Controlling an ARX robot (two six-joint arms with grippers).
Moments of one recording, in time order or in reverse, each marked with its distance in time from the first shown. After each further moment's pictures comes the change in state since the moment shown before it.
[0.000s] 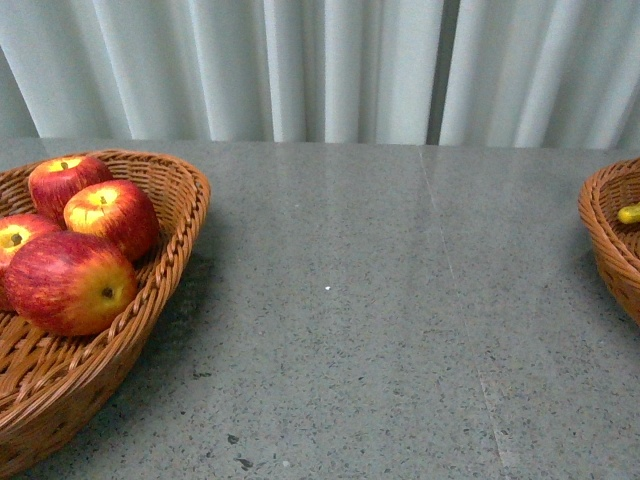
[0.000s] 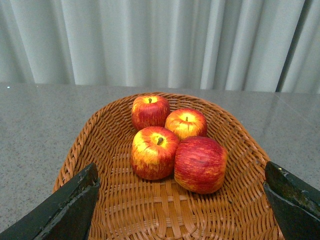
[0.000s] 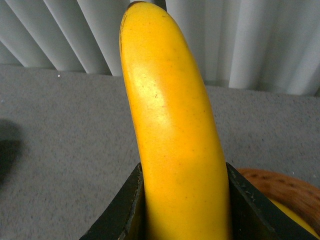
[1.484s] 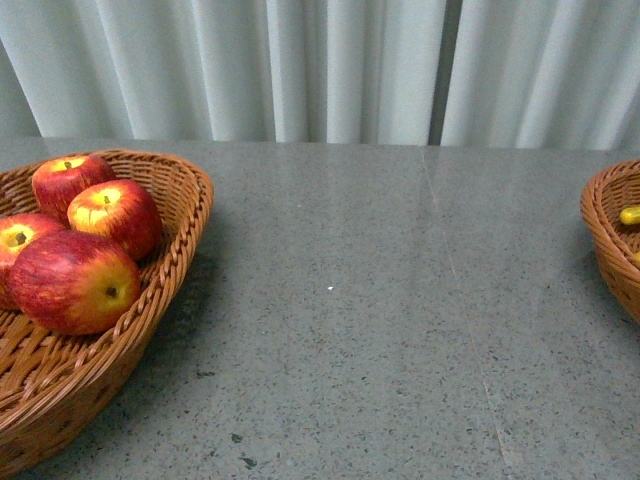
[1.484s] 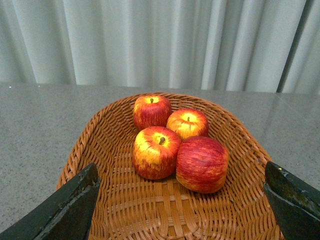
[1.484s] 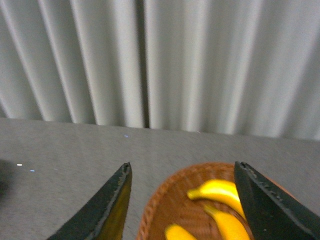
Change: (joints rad) left arm 0.000 0.000 0.000 0.000 0.000 0.000; right arm 0.127 -0.782 -0.634 0.246 0.399 0.030
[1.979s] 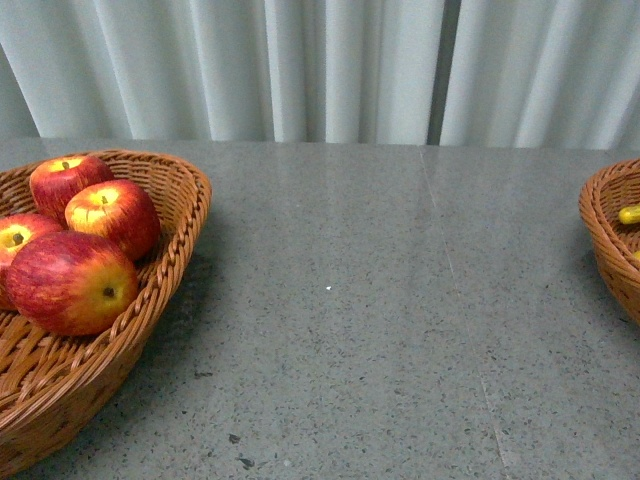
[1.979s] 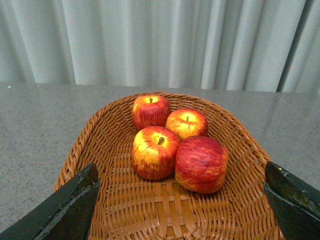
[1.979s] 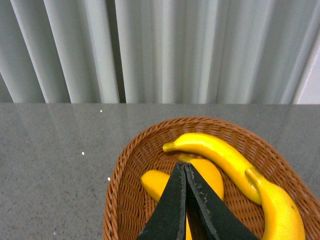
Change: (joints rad) left arm 0.000 0.000 0.000 0.000 0.000 0.000; right arm -0.018 -0.342 -0.306 -0.023 0.063 -0.003
